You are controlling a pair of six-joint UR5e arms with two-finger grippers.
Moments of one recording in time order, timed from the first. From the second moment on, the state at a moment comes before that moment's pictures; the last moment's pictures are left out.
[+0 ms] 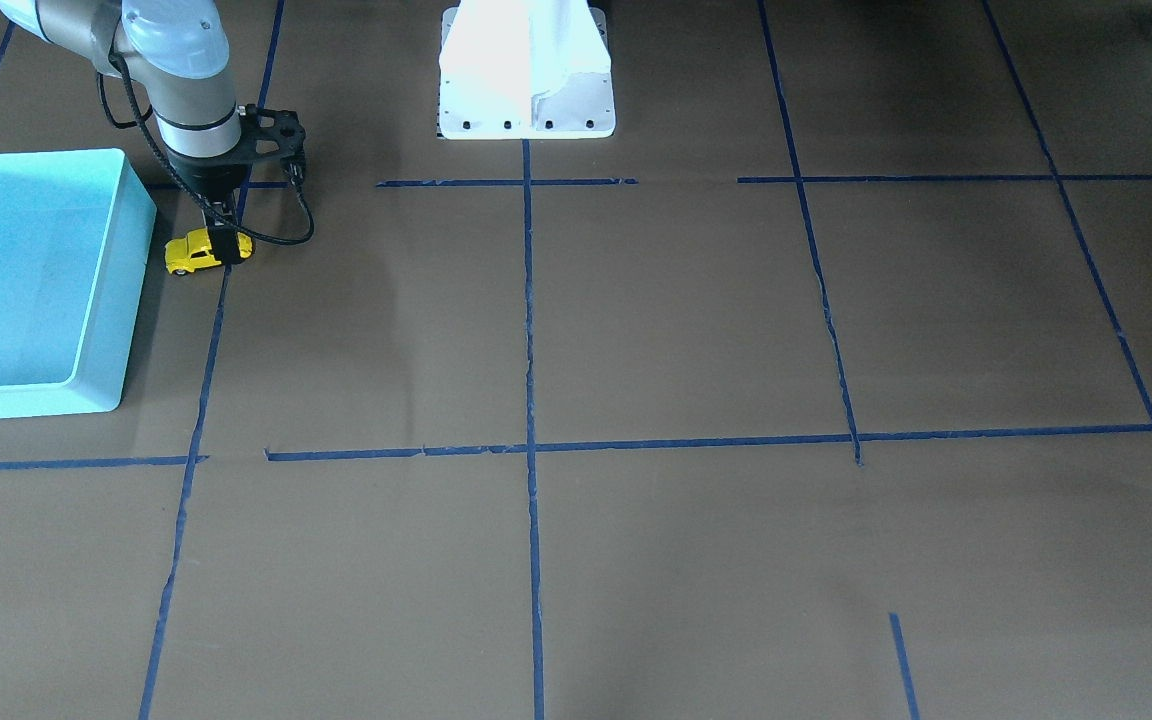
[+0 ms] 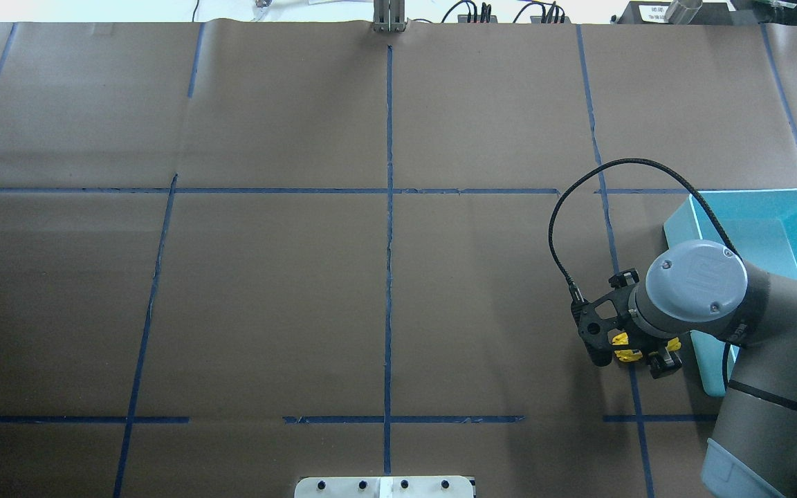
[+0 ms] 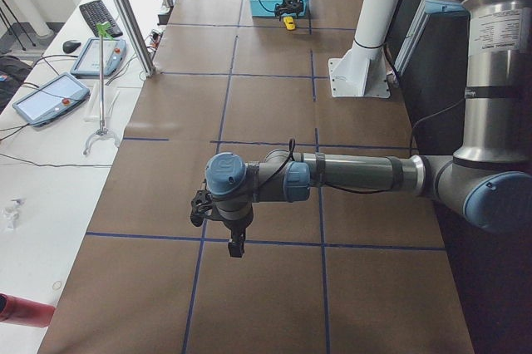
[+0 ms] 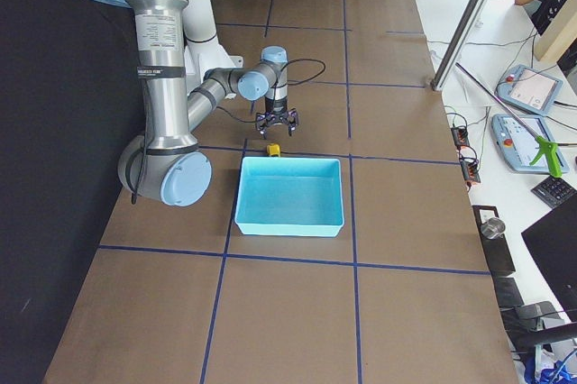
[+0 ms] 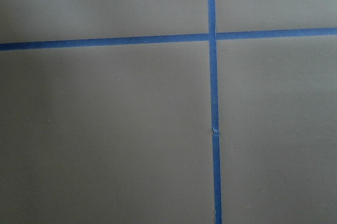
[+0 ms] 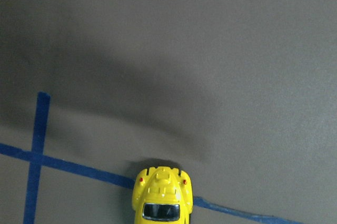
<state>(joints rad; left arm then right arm) -1.58 -1.50 -1.67 -1.50 -2.33 0.11 0.48 -1.49 2.08 -1.68 1.78 -0.68</state>
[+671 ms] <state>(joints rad) -1.58 -1.50 -1.68 -1.50 -2.34 0.11 0.48 -1.54 2.06 -1.68 1.77 -0.73</state>
